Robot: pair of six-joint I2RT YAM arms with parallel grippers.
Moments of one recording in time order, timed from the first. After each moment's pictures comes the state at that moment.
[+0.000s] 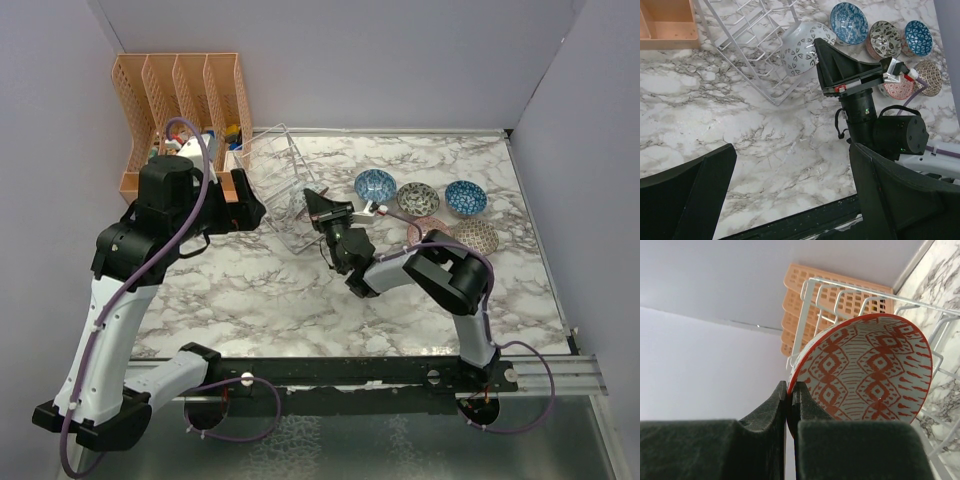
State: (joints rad) left arm -0.36 1.02 1.53 -1.05 0.06 -0.41; right arm 0.92 2.03 0.94 1.35 0.65 1.24
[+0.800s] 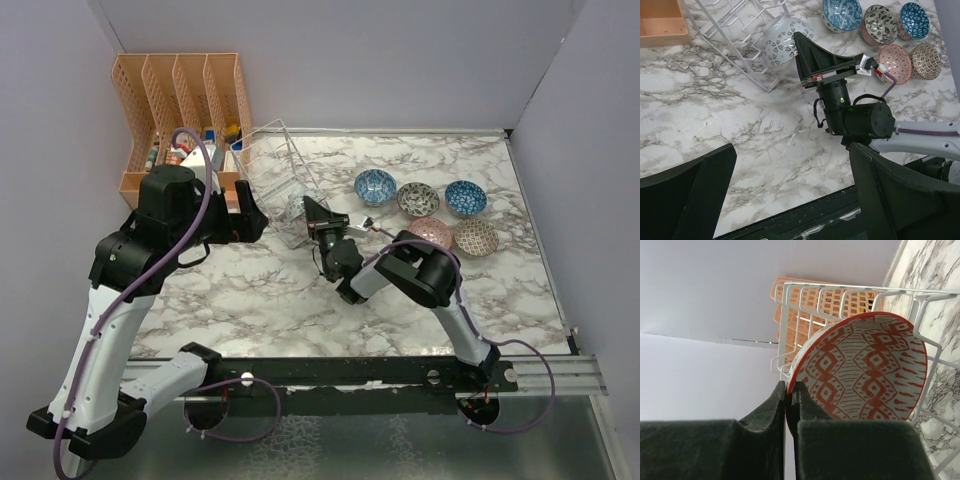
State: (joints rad) left arm -0.40 0.98 1.49 -1.06 0.08 -0.37; right arm 0.94 2.24 1.00 1.52 0.78 1.33
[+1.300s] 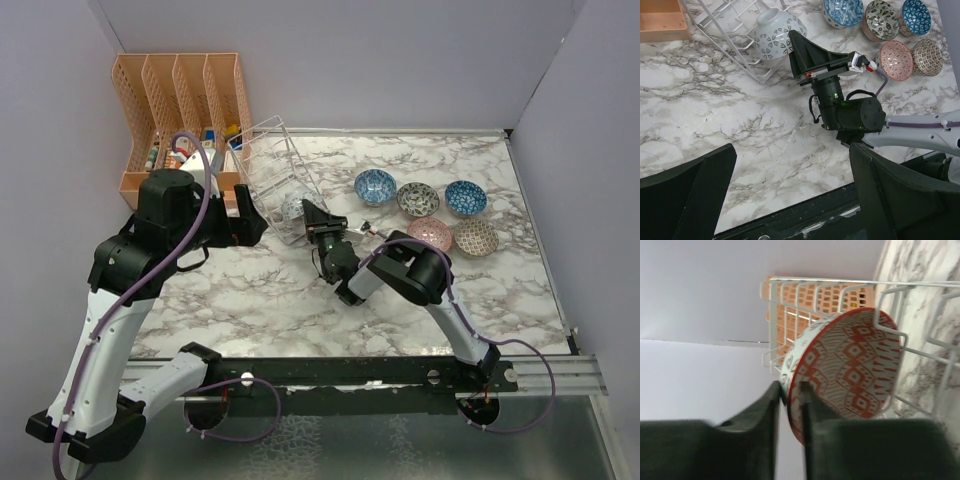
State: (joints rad) left arm -0.40 0.96 1.47 -1.07 0.08 -0.37; right arm 0.94 2.33 1.04 1.53 0.77 1.41
